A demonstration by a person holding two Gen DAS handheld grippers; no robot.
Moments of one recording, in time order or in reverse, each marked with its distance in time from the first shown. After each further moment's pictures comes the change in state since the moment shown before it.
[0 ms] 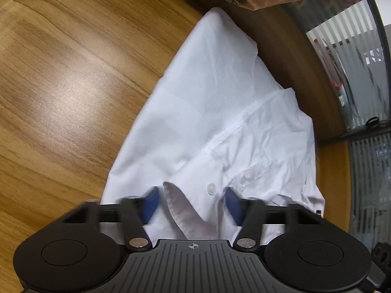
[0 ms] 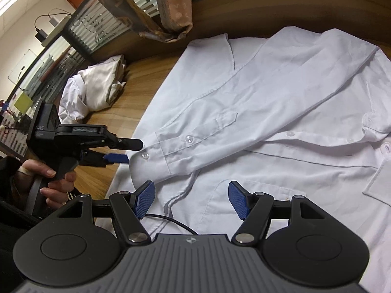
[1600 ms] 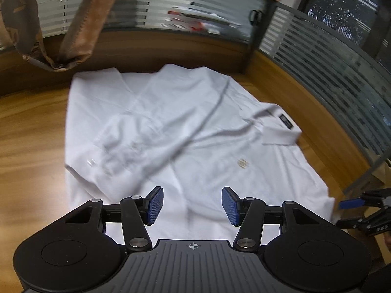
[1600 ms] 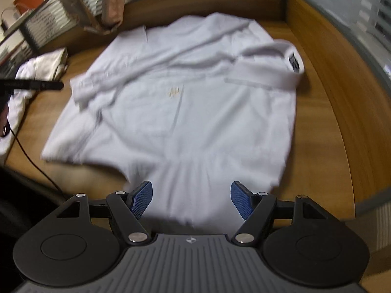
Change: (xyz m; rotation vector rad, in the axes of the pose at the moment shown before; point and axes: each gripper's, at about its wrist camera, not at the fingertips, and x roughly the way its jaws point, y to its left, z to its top) left arm -0.064 -0.110 -0.134 0.809 -0.097 -0.001; right arm -0.148 -0.004 -0.209 0.037 -0.054 -0.364
